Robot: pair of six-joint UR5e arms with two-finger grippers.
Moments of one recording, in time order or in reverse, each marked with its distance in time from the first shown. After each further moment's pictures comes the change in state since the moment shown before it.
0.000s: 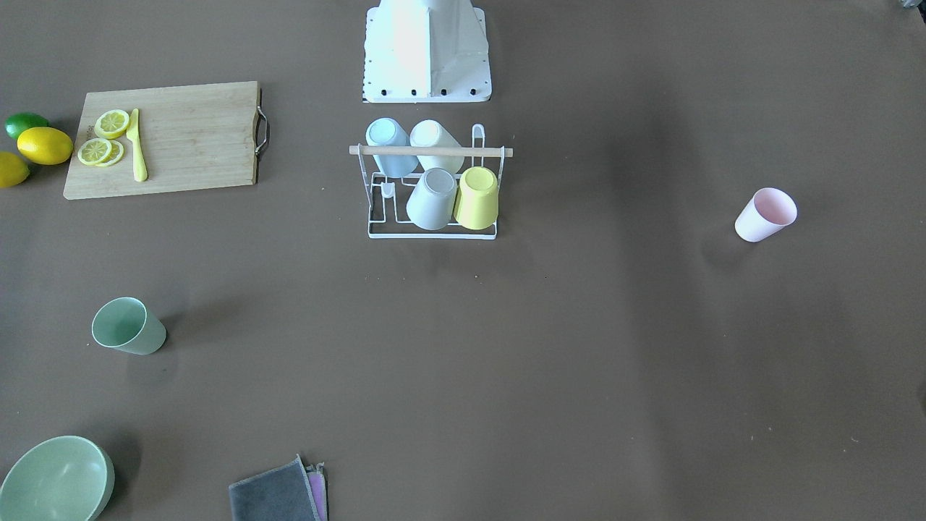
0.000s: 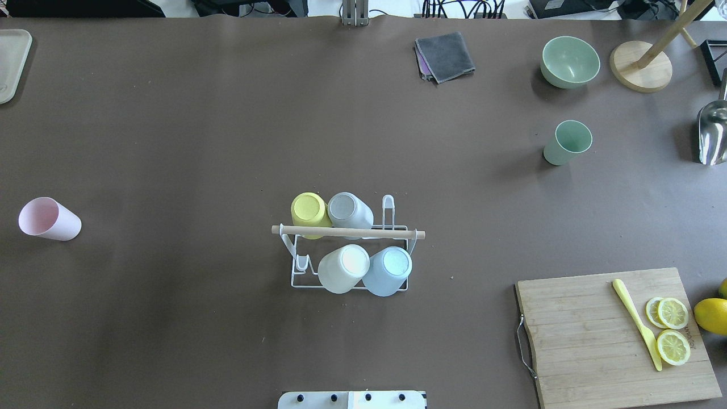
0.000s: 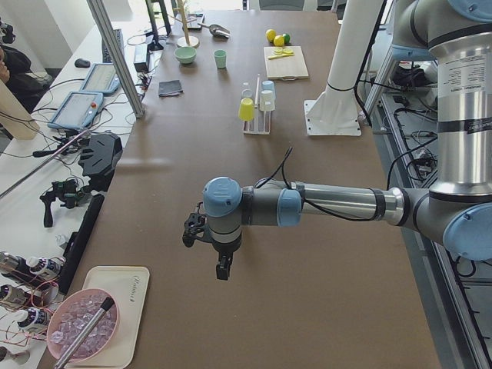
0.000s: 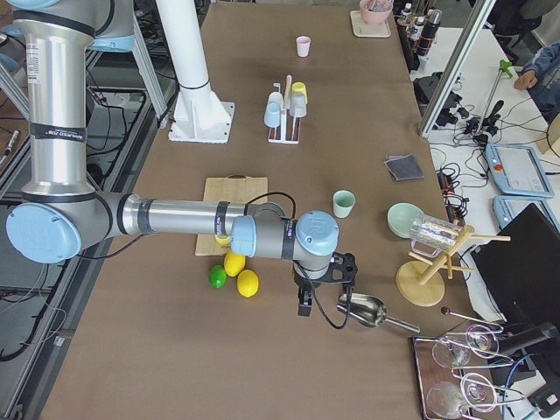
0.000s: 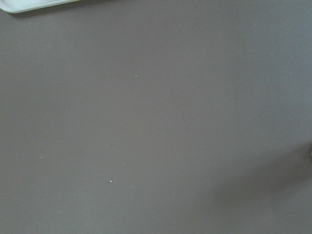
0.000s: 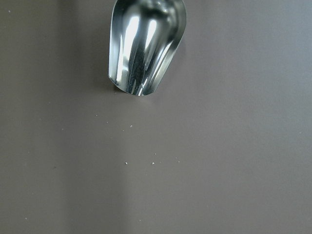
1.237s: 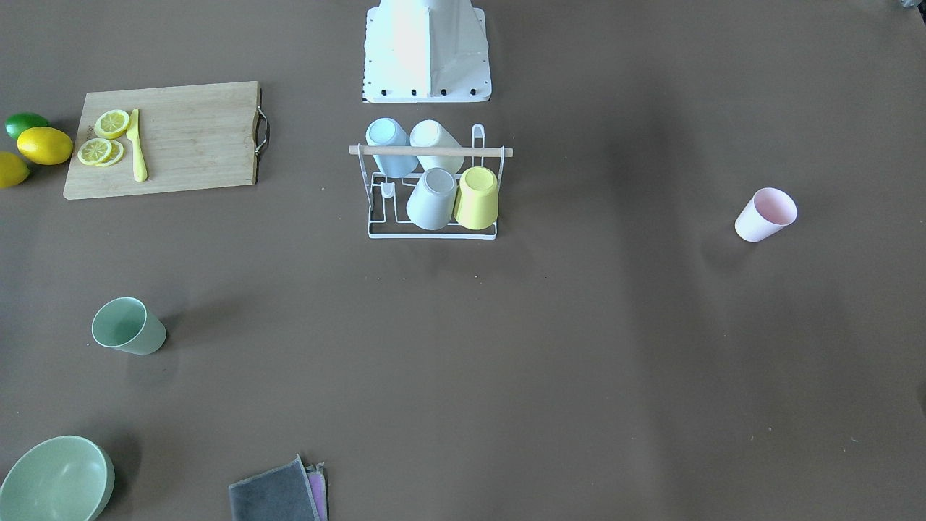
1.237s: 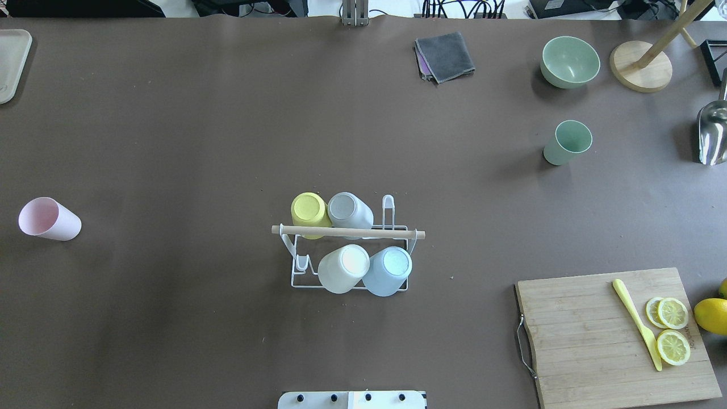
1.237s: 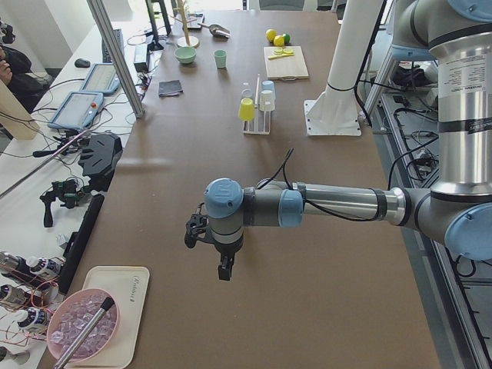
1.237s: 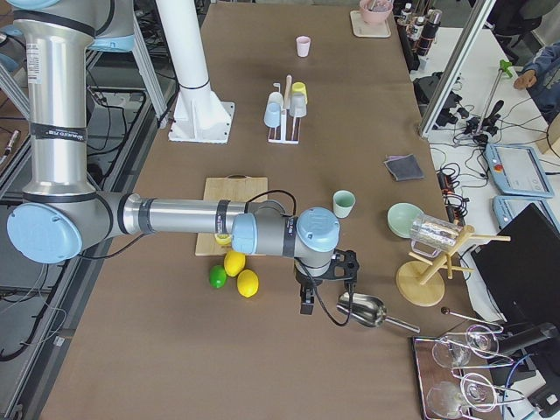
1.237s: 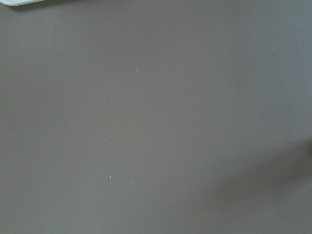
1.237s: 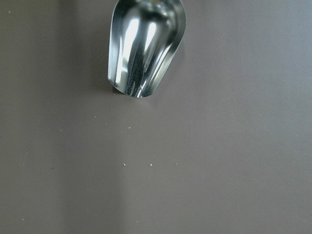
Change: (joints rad) left arm 0.004 0.005 -0.004 0.003 -0.003 0.001; right arm 0.000 0.002 -0.002 0.001 -0.012 -0.004
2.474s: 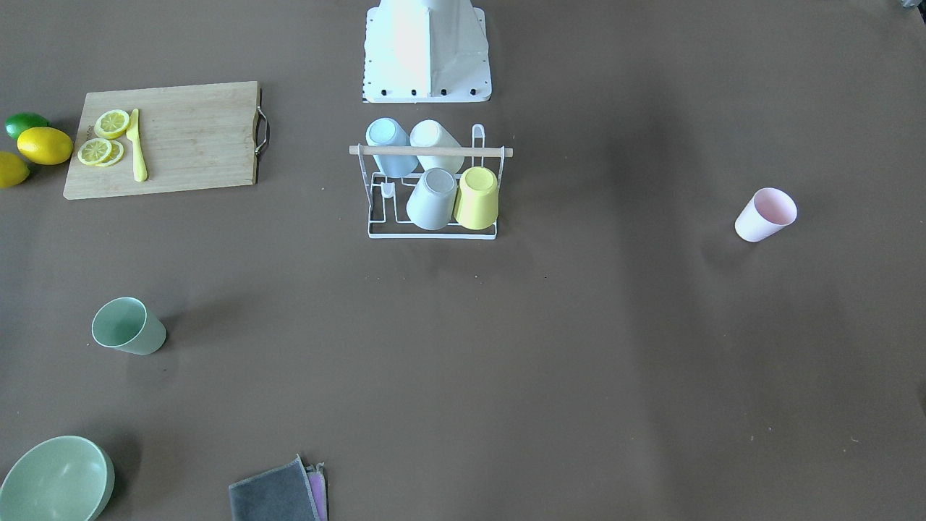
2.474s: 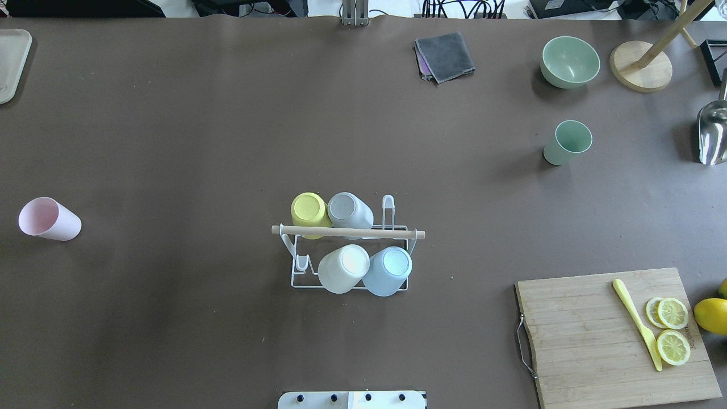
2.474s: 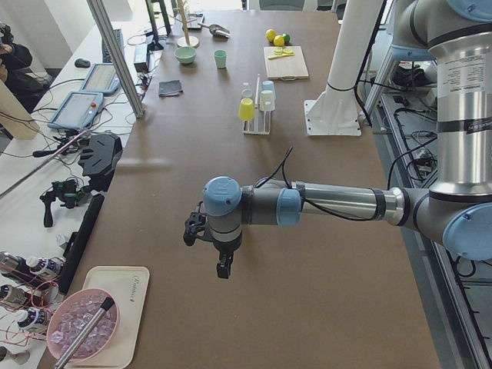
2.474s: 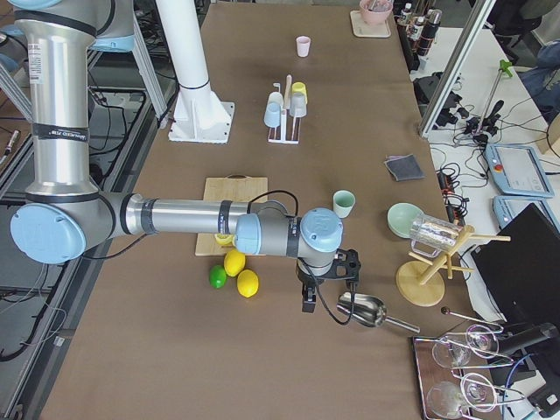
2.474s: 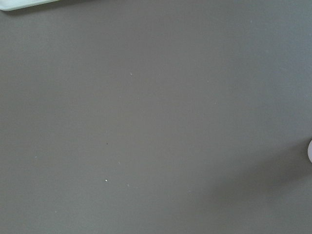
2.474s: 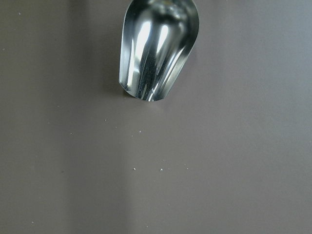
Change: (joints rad) left arm 0.006 -0.004 0.000 0.001 -0.001 -0.001; right arm -0.038 0.026 -0.008 0.002 0.014 0.013
